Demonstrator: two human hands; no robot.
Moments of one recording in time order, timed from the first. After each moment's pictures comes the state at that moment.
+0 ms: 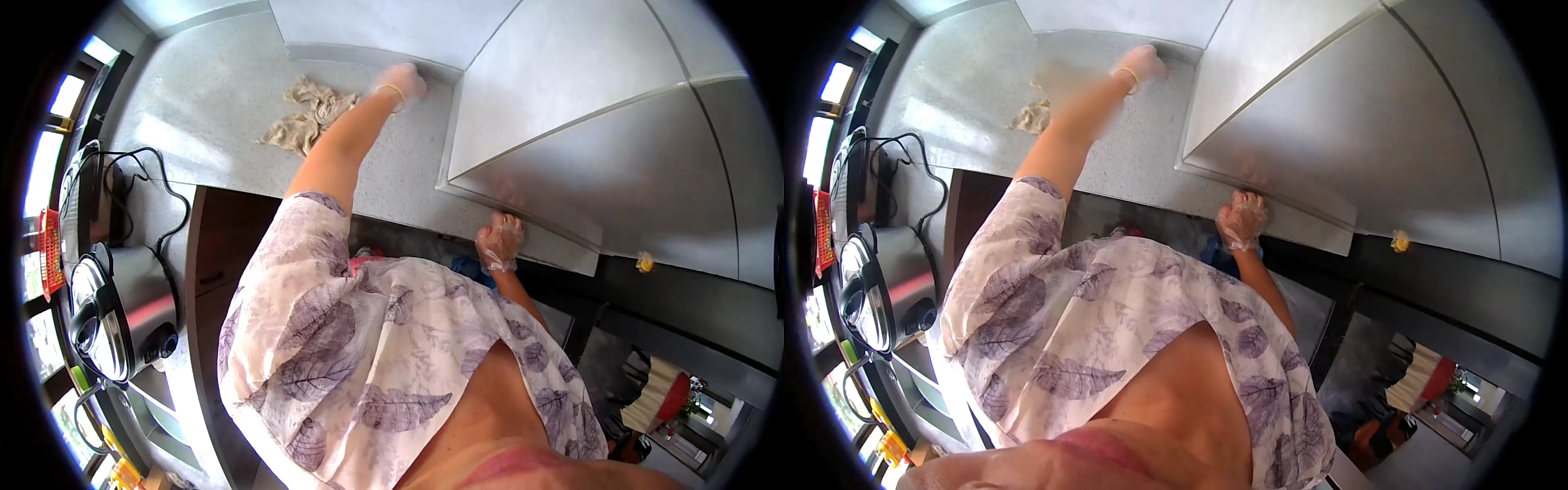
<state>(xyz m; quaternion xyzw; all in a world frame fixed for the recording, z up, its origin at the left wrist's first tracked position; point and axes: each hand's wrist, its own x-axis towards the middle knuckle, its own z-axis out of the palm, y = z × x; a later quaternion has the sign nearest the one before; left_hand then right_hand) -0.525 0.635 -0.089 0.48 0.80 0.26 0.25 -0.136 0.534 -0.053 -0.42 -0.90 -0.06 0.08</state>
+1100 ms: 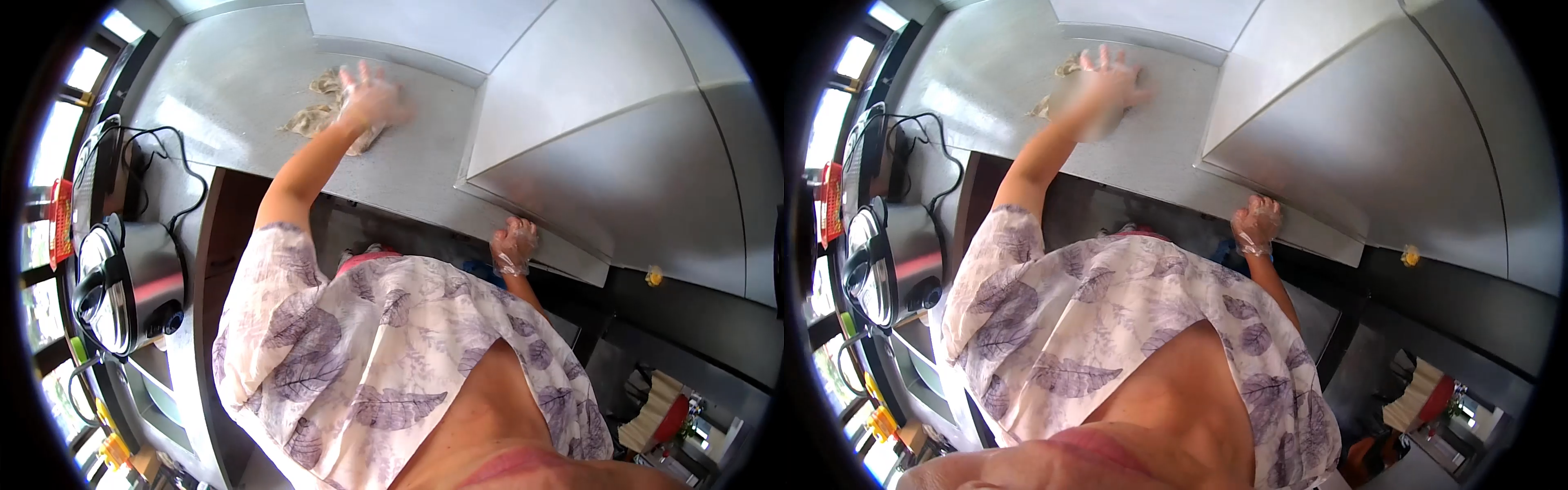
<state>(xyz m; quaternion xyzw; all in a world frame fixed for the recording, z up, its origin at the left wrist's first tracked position) -0.532 0.506 -0.032 0.53 0.84 -0.02 0.12 -0.140 0.530 -0.045 -0.39 -0.91 -0.06 0.13</state>
